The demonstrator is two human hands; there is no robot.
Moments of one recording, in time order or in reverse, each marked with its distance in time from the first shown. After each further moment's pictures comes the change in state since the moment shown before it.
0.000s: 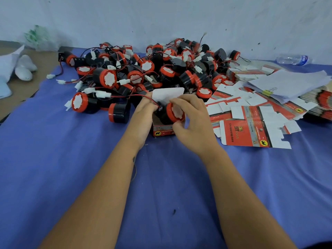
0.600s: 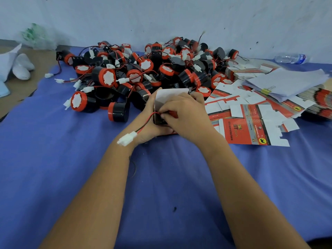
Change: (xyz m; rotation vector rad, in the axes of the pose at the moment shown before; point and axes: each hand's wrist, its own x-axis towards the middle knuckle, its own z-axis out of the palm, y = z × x) left_hand 0.001 -0.005 -0.009 0.274 -0.339 0.100; right_hand 0.028 -0.018 -0.004 -0.348 -0.224 -0.077
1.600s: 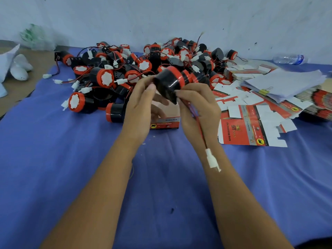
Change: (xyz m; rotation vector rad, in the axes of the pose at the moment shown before) left_hand -0.002 0.042 0.009 -0.301 0.419 0.070; right_hand -0.016 0.001 0.000 0.391 0.681 -0.055
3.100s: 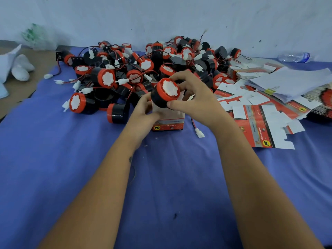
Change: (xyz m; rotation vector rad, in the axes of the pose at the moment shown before) left_hand 0.012 -0.039 -0.020 0.156 -0.111 -0.261; right_hand 0.044 0.016 -0.006 0.176 -0.629 0.445
